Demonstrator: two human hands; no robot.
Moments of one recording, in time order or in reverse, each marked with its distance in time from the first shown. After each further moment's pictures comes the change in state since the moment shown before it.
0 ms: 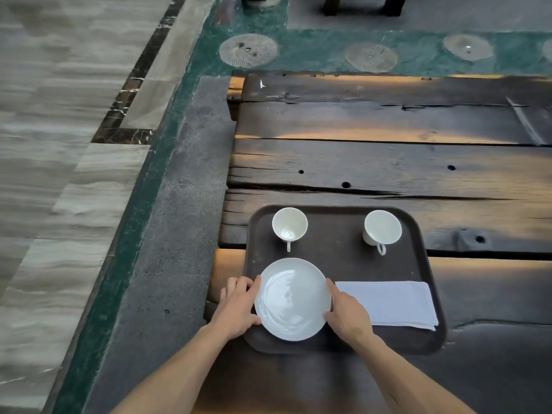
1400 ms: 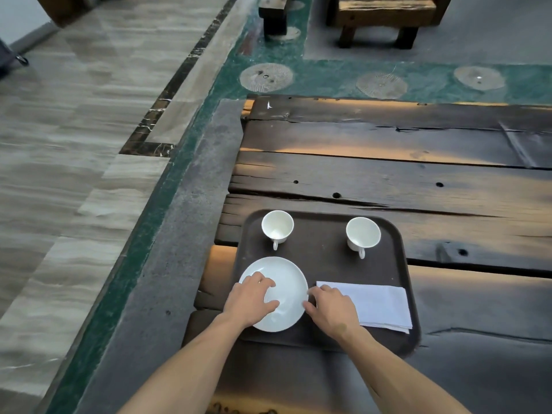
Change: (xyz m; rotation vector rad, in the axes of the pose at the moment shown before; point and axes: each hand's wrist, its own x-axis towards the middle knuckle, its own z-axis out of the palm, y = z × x) left_hand -0.021 0.095 -0.023 0.001 0.038 -0.058; right_hand -0.019 0.021 -0.022 -0.244 0.083 -0.218
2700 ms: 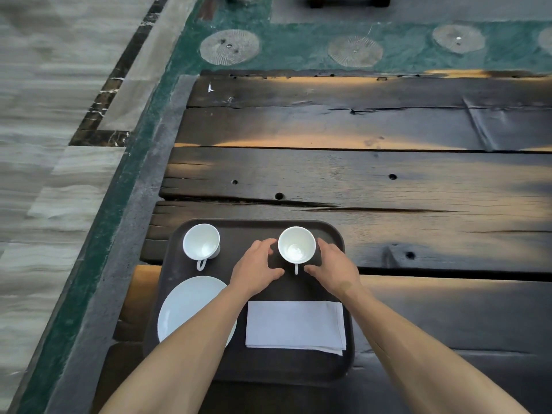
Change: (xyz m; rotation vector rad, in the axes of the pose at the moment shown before) left_hand 0.146 0.158 0.000 -0.337 0.040 -0.032; right_hand 0.088 0.163 -0.099 0.269 0.086 0.157
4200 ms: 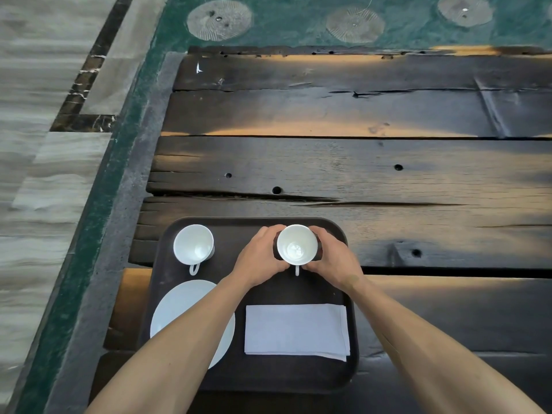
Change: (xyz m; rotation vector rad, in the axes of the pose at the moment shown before) left_hand 0.036 0.008 -0.004 -0.109 -0.027 0.136; right_hand 0.031 0.007 0.000 0.192 0.022 -0.147
